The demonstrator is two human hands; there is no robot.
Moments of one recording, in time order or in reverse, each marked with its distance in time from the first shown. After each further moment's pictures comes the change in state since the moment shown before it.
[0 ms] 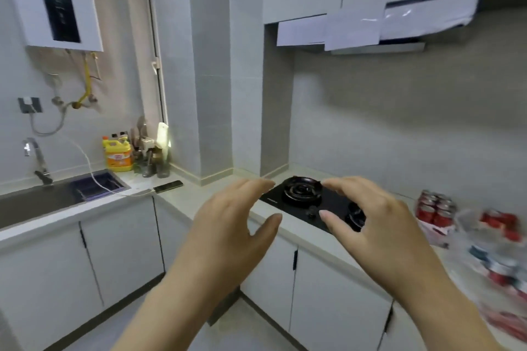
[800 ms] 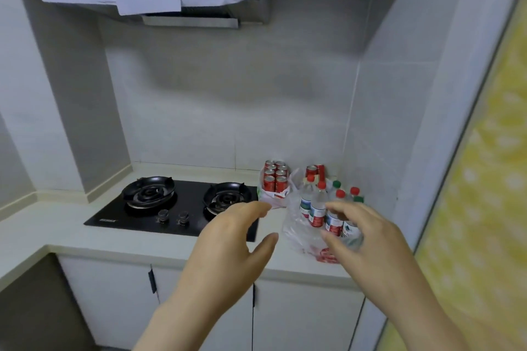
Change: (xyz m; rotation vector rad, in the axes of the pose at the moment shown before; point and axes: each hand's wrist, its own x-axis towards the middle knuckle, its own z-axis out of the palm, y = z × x) left_hand 0.084 0.141 0.228 -0.440 -0.323 0.272; right_hand -0.101 0.188 -0.111 -0.263 0.150 0.638
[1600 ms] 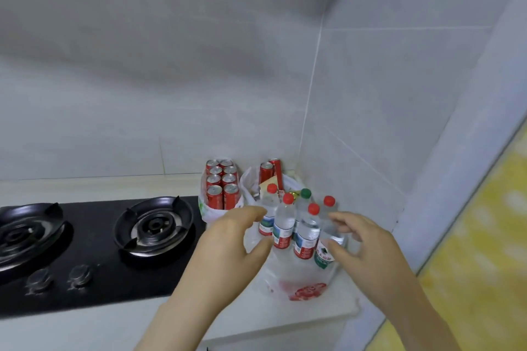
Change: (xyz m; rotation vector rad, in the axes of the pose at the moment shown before) left_hand 0.218 -0.122 0.162 -0.217 -0.268 0.060; right_hand 0.174 0.147 0.087 -0.069 0.068 0.357
